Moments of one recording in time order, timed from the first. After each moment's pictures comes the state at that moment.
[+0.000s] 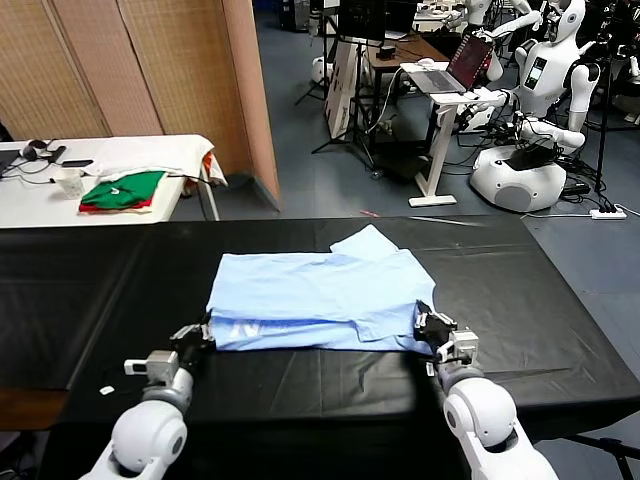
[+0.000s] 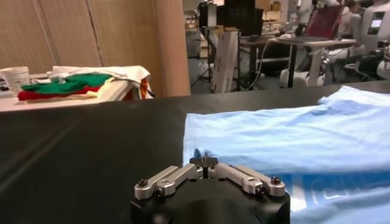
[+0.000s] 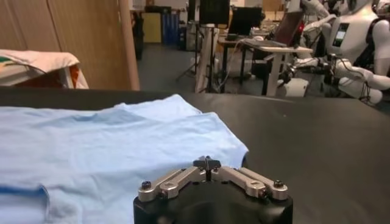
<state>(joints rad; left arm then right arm) 1.30 -1.09 -0.37 -1.88 -0.43 0.29 -0.28 -1.27 1.22 0.42 1.95 0.37 -0.54 0.14</state>
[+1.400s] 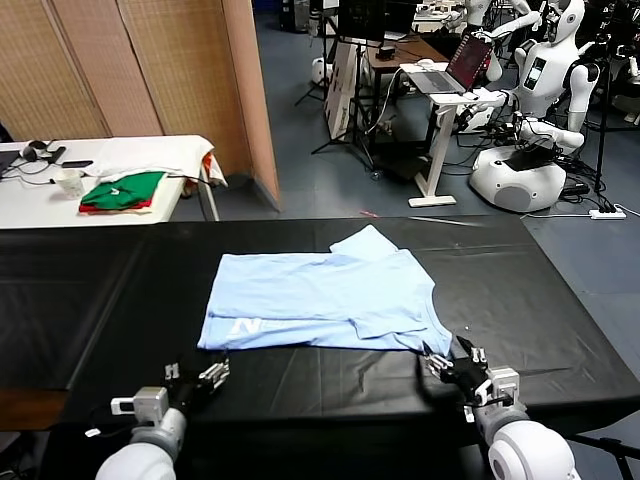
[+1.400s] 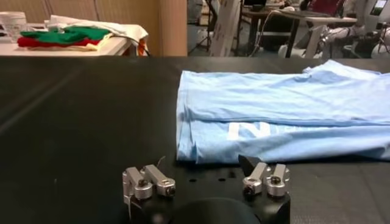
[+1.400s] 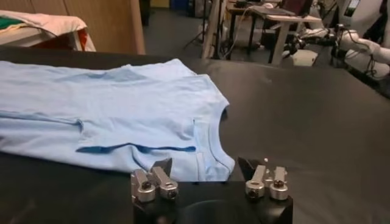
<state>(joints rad) 1.56 -1.10 -0.45 -2.07 -0.52 0.37 -0.31 -1.49 1.16 0.51 2.07 0.39 -0.54 0.07</state>
